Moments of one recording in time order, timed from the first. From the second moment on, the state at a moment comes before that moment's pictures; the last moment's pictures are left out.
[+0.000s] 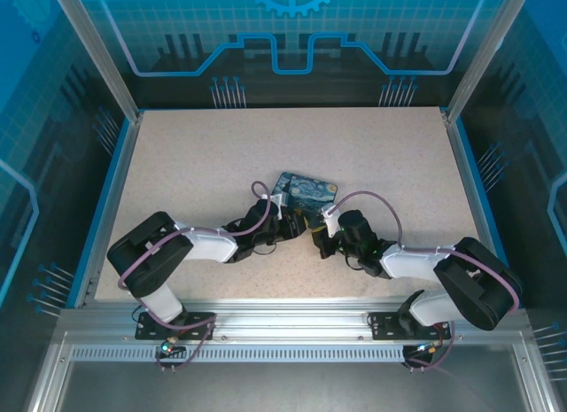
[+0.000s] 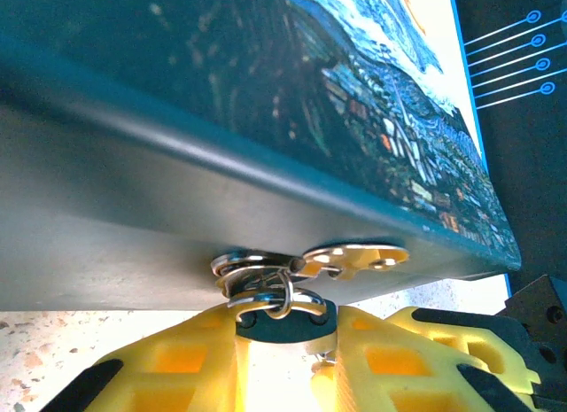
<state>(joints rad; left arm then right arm) -0.76 1.67 0.63 0.50 0.15 -0.96 0.68 1.37 0.36 0.39 -0.13 0.22</state>
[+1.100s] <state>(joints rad) -0.76 1.67 0.67 0.49 0.15 -0.98 0.60 1.40 0.38 0.47 -0.23 0.15</state>
